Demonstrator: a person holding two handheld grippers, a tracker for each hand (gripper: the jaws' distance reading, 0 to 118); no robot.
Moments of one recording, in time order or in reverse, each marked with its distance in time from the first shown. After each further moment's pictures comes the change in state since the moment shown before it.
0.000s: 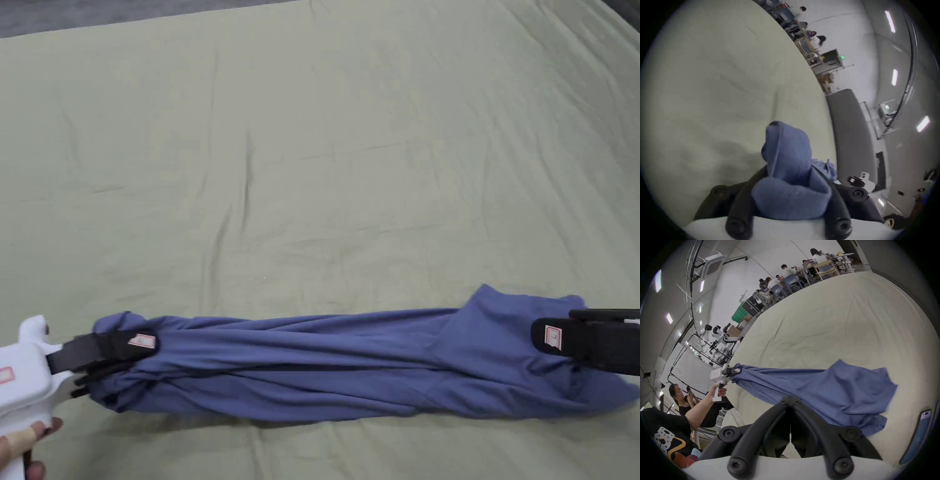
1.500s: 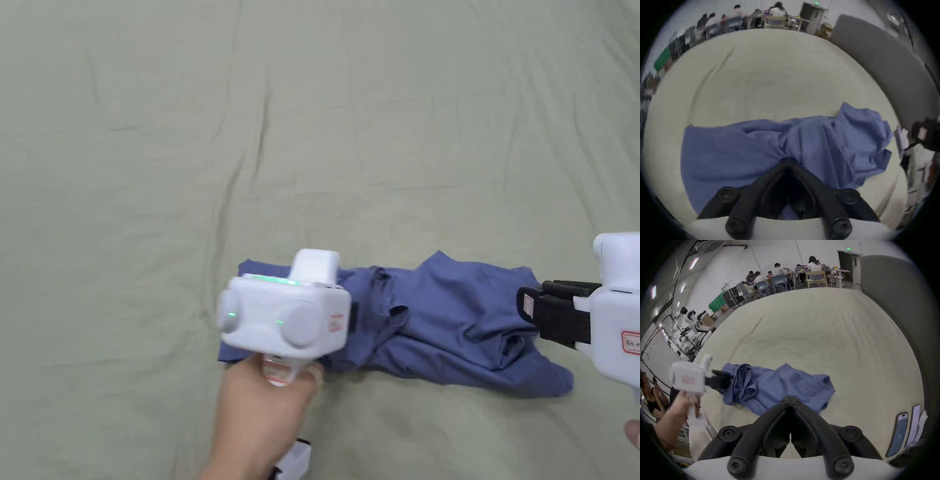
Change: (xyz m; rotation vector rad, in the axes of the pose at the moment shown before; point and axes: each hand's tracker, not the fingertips) left arm 0.194 -0.146 -0.224 -0.197 0.522 -0.689; right arm -0.044 -0.013 -0.037 0.010 -0.327 0.098
